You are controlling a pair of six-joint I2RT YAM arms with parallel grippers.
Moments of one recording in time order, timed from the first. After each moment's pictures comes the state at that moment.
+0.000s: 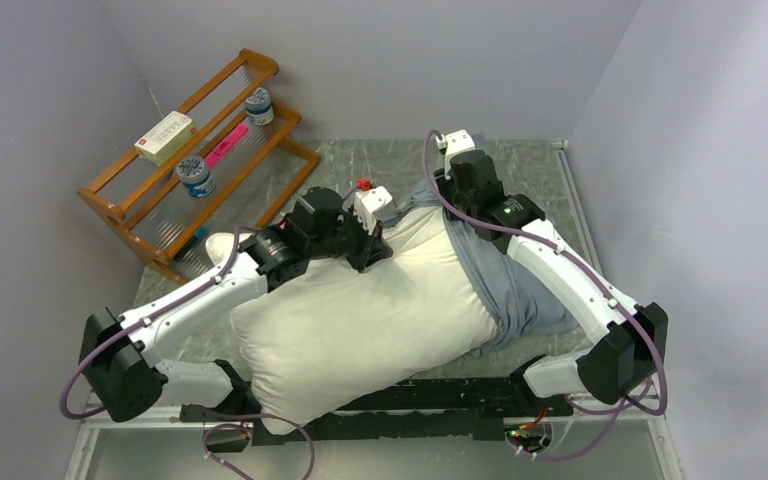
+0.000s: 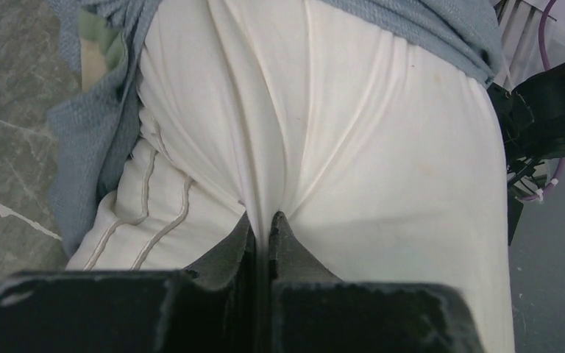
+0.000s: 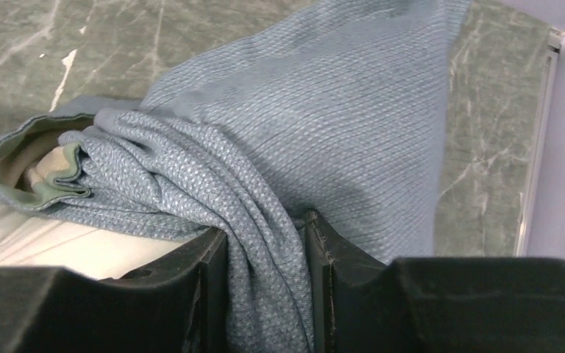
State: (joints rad) left arm -0.80 1.30 1.12 -0.27 0.33 -0.05; right arm 0.53 1.35 1.27 -0.52 0.33 0.00
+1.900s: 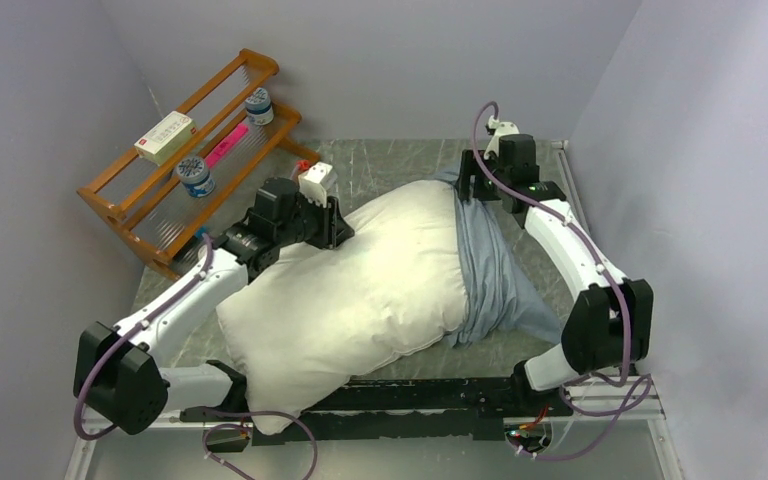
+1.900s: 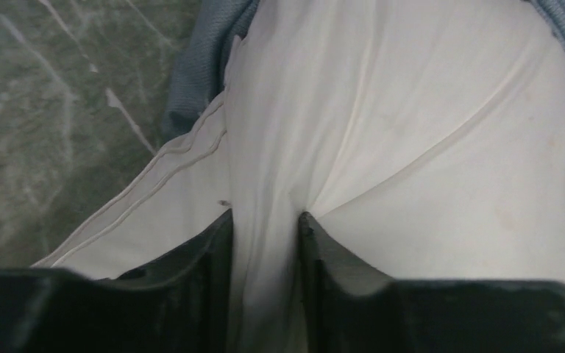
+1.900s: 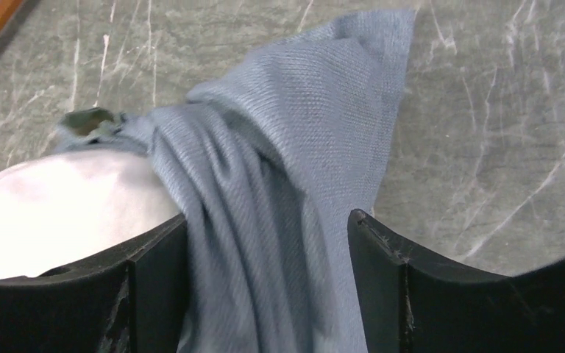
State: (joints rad) left arm -0.52 1.24 0.97 -0.20 0.29 -0.25; right arm 0.19 1.50 1.25 -0.34 -0.05 0.16
